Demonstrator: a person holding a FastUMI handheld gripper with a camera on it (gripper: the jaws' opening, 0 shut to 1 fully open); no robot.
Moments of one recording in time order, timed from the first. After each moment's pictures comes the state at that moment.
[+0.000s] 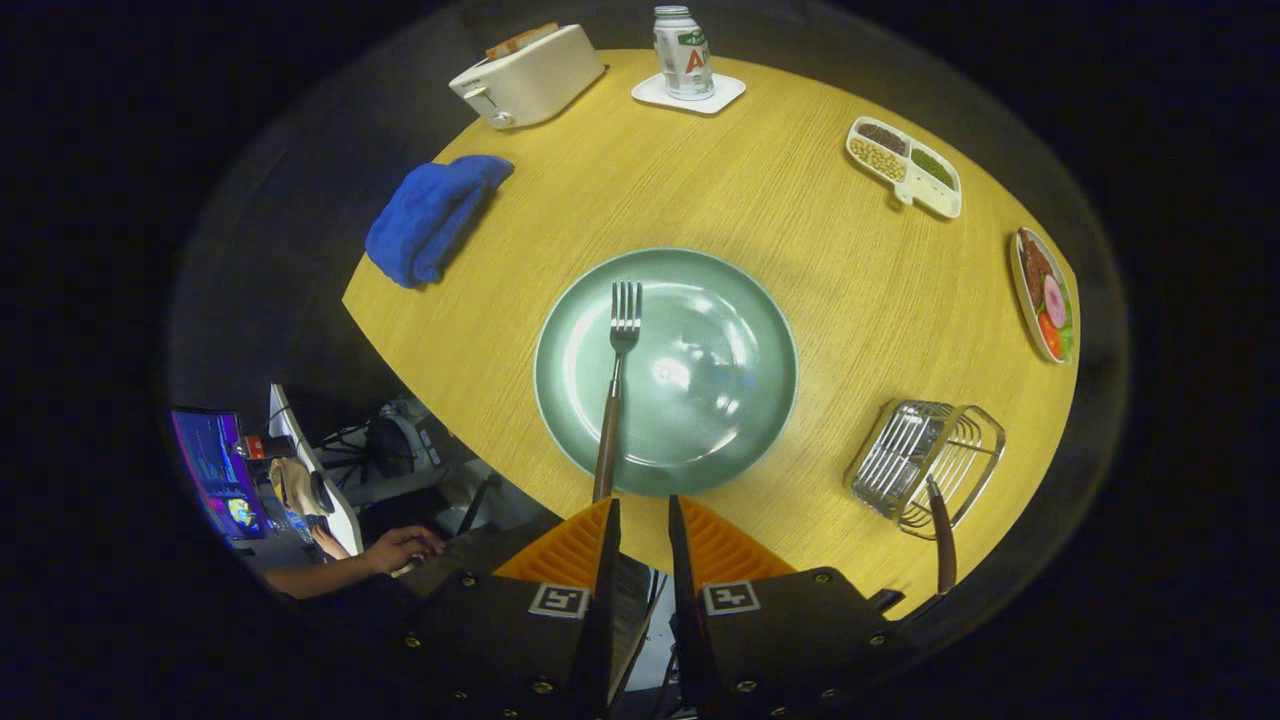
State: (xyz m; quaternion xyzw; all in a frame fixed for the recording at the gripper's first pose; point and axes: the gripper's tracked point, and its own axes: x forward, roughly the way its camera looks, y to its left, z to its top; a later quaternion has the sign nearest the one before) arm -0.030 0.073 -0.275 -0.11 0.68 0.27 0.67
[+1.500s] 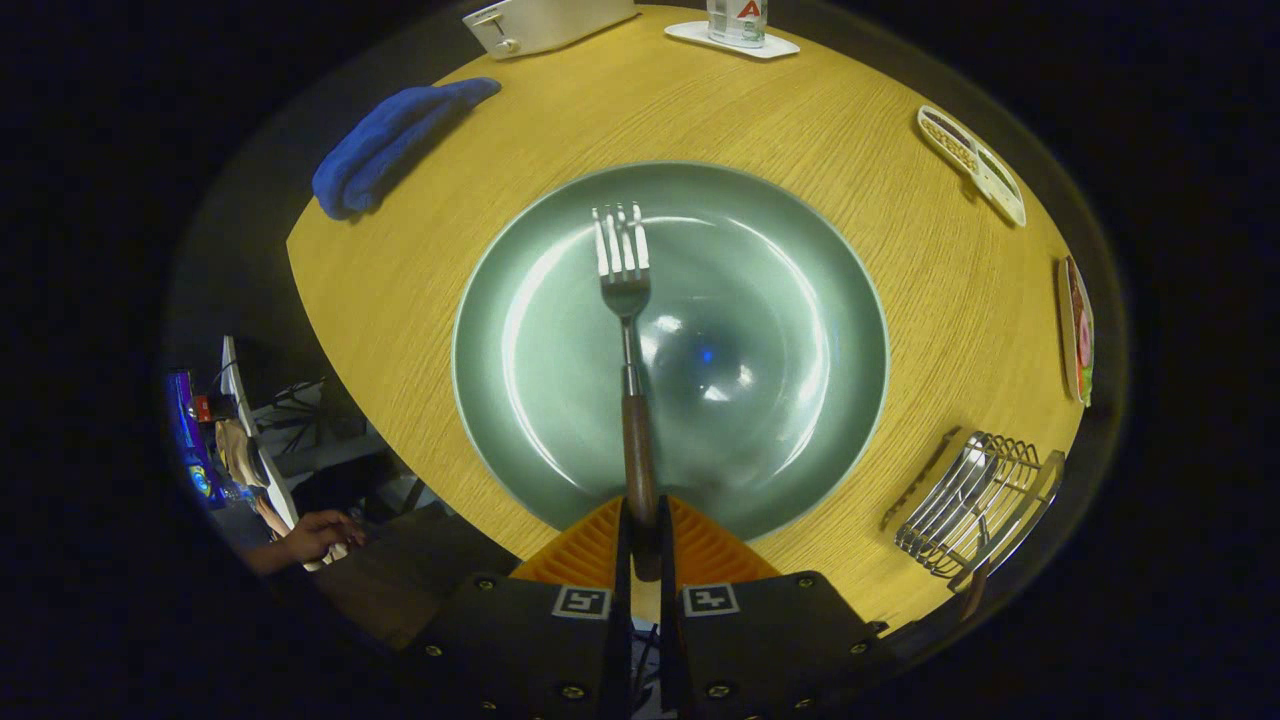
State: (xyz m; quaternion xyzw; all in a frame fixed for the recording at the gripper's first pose) arm -0.035 0.064 -0.363 -0.20 0.69 0.27 0.64
